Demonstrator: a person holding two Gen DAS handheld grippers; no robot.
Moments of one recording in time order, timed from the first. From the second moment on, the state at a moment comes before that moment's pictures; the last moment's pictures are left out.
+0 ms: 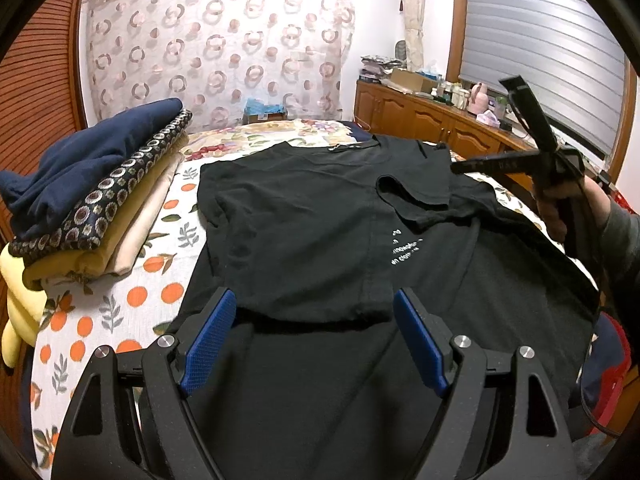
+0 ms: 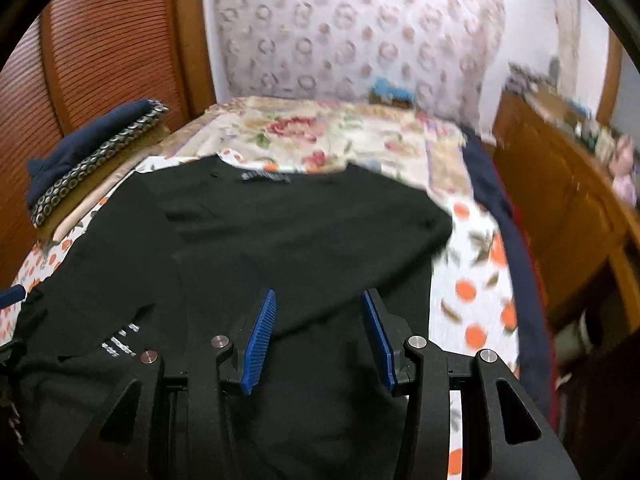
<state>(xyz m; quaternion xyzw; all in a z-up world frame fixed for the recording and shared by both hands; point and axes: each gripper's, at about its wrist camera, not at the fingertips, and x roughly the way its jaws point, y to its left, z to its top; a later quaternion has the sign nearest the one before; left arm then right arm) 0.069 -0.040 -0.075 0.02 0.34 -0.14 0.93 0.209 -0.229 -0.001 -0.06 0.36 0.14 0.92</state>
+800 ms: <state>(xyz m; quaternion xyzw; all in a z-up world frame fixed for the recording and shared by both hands) 0.133 -0.047 -0.104 0.07 0.43 -0.15 0.89 0.298 -0.193 0.025 -0.07 0.36 0.15 0.92</state>
